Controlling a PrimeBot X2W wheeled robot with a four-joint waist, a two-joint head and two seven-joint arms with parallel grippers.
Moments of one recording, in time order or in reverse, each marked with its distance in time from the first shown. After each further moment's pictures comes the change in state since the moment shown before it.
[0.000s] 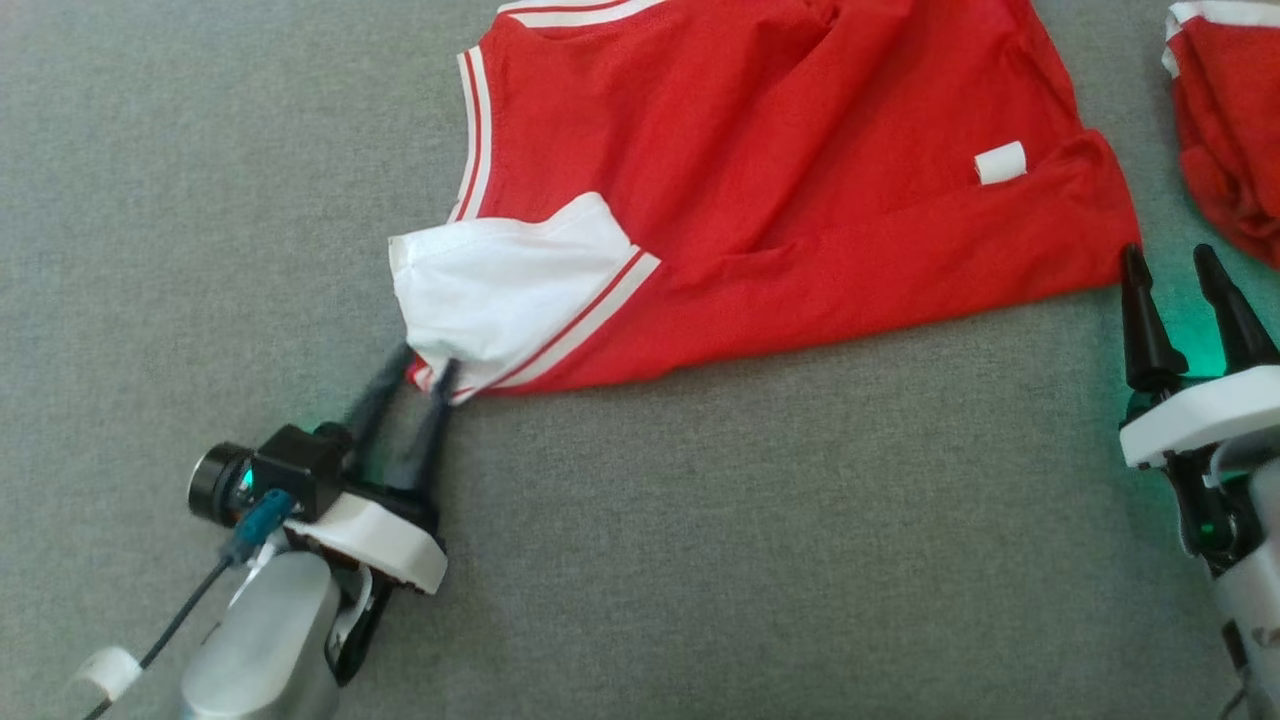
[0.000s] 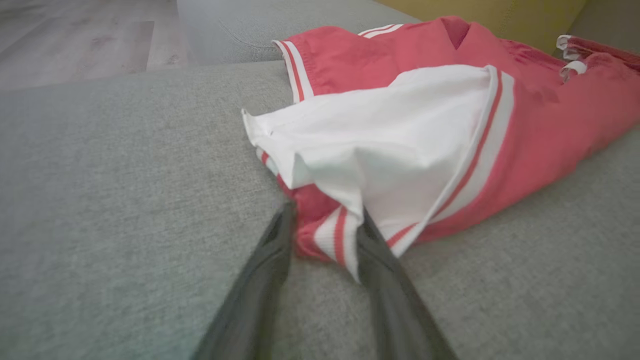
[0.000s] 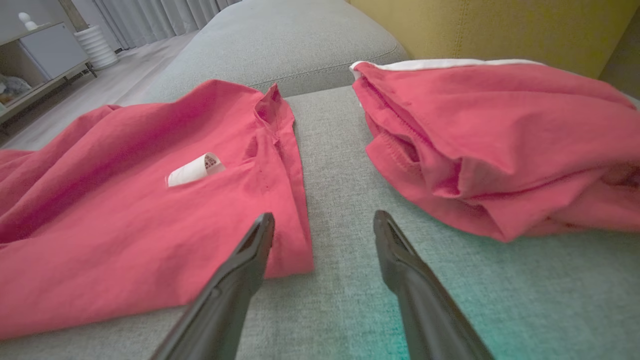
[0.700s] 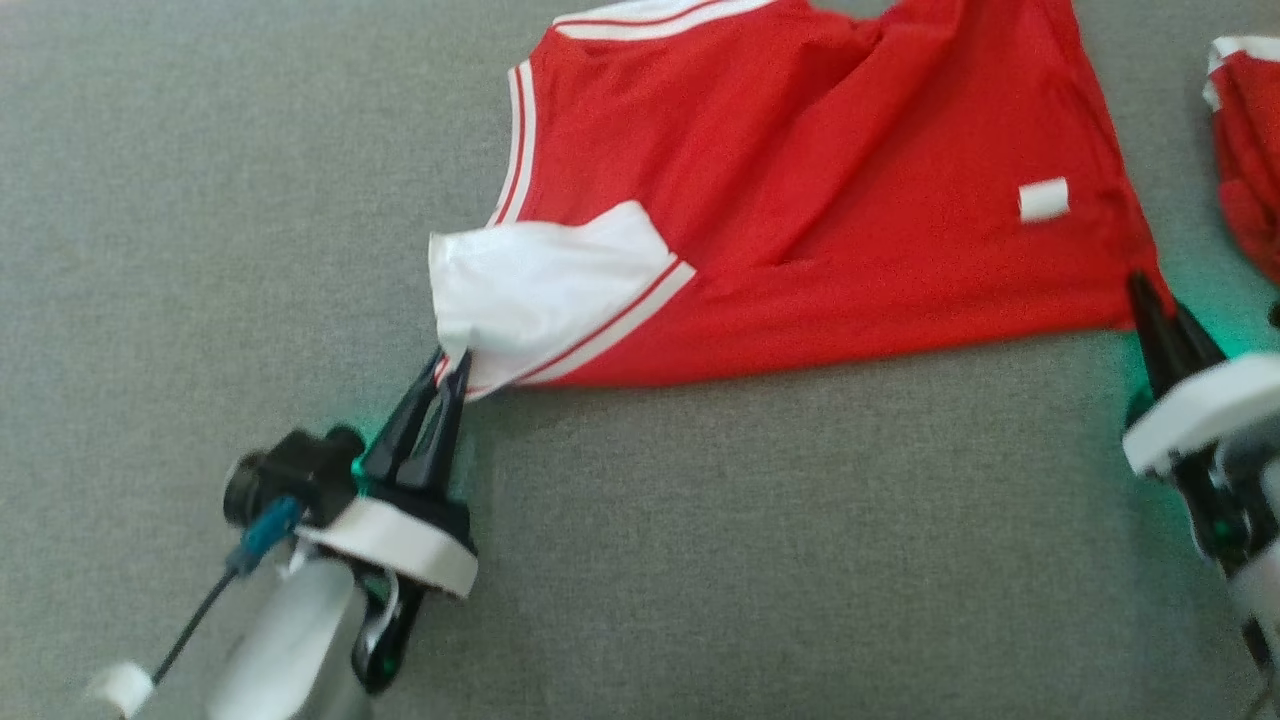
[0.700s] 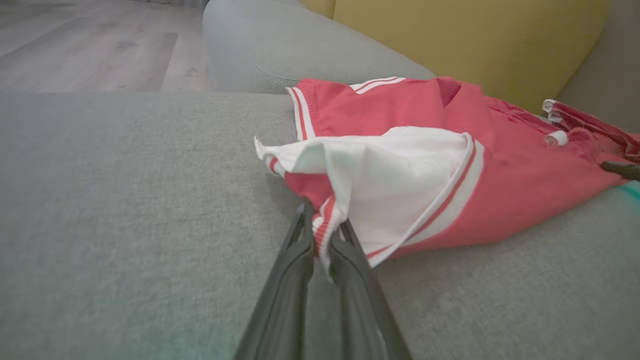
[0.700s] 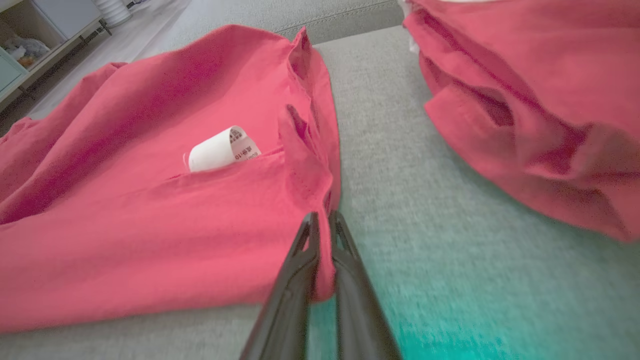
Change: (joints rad) left arm 0.035 -0.040 0.019 -0.077 -0.070 -0.037 0.003; right arm -0.035 -0.067 0.120 0.063 0.144 0.000 0.121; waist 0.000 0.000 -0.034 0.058
